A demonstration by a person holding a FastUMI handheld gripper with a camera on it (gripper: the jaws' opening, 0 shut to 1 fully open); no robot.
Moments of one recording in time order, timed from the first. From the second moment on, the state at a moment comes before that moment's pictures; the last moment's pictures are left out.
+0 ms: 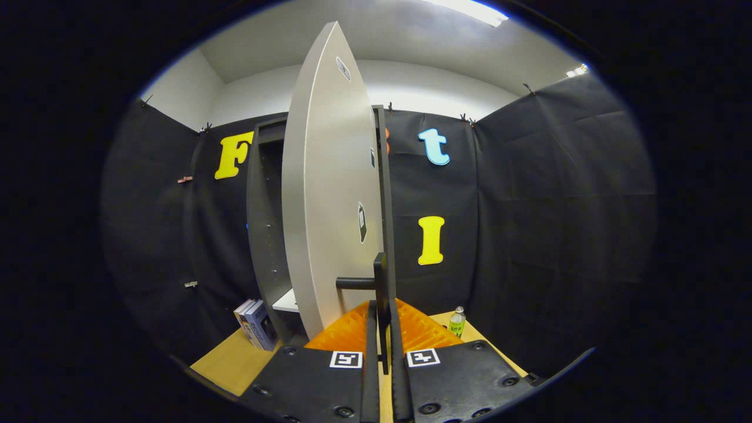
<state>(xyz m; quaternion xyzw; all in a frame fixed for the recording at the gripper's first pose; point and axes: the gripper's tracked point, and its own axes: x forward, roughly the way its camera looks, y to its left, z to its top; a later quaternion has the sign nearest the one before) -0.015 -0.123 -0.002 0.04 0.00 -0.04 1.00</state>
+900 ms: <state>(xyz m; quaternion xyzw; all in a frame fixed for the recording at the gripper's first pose) -0.072 -0.169 0.008 0.03 0.00 -0.10 0.99</state>
